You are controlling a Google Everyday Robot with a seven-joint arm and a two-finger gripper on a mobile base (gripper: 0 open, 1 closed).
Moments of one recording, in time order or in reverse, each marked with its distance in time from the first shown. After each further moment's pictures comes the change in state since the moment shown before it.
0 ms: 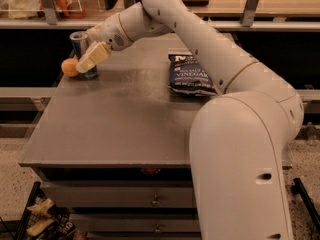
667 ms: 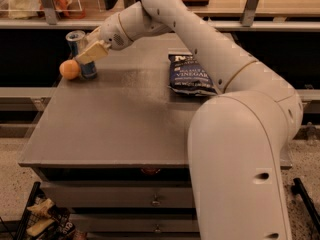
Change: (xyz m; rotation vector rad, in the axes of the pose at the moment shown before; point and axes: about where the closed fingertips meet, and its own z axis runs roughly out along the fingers) arm 0.001 -0.003 0.000 0.009 0.011 0.014
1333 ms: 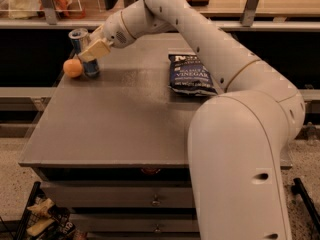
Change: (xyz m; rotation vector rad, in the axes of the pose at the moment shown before) arm 0.001 -0.004 -0.010 0.012 0.013 0.022
